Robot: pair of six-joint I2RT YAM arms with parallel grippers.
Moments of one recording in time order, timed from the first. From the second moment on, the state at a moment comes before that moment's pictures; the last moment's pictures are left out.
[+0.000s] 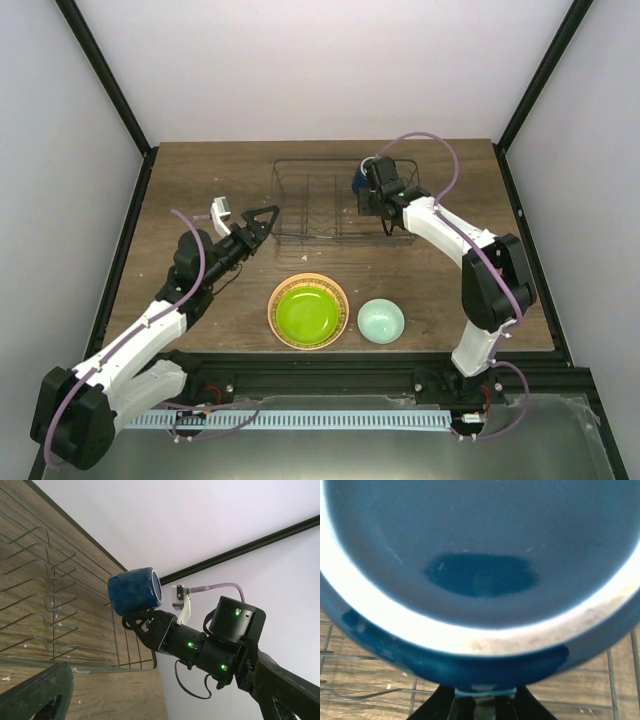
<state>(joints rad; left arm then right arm) -0.45 0.95 0.51 0.39 0.26 -1.15 0.46 1.74 1.33 -0.40 0.20 0.34</state>
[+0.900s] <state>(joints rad) -0.45 0.73 0.46 0.21 0.28 -1.09 0.46 1.99 1.43 -0.52 0.41 0.78</state>
